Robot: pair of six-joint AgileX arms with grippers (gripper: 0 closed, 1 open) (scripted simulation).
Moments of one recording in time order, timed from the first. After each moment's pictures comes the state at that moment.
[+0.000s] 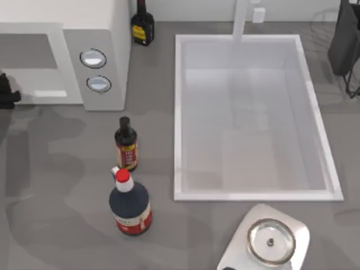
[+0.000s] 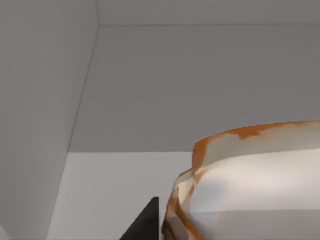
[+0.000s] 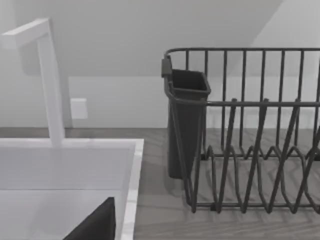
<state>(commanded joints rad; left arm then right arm) 0.24 2.07 0.82 0.88 0.26 0.11 0.00 0.00 0.00 0.00 0.00 0.00</state>
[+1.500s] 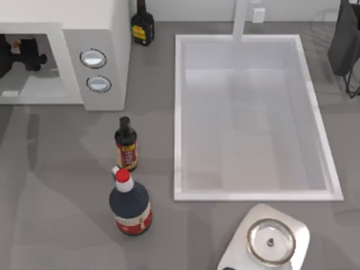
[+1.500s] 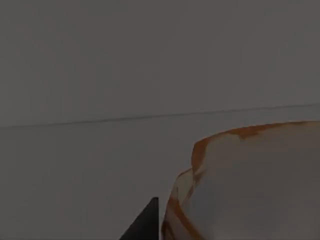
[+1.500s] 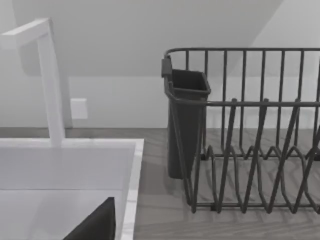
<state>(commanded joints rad) 0.15 2.48 1.56 0.58 0.19 0.07 0.00 0.00 0.00 0.00 0.00 0.00</state>
